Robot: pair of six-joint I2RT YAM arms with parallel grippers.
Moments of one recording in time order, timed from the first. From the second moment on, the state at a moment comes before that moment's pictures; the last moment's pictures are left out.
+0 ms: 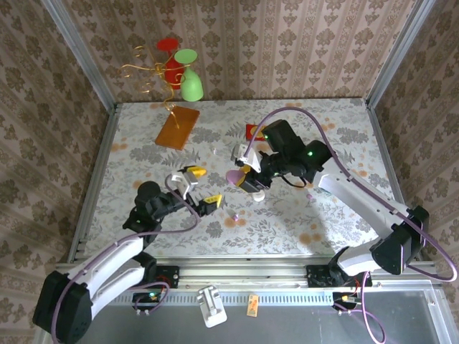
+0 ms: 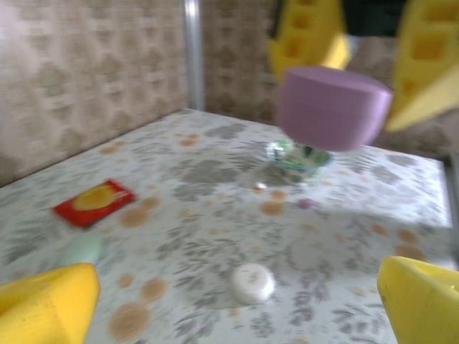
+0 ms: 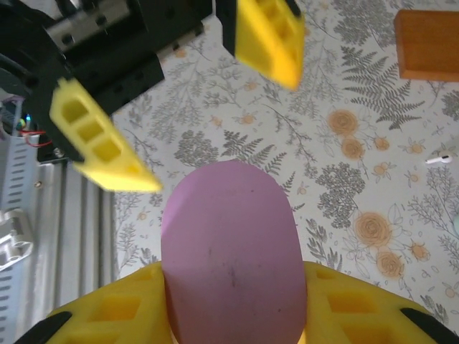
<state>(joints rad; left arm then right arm) -0.53 0.86 0.31 0.50 0.65 0.04 0.65 1.41 1.40 -0.85 -0.51 -0.50</state>
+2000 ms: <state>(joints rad) -0.59 1.08 0.48 0.71 1.00 -0.07 0.67 1.42 1.44 -0.87 -0.69 -0.57</state>
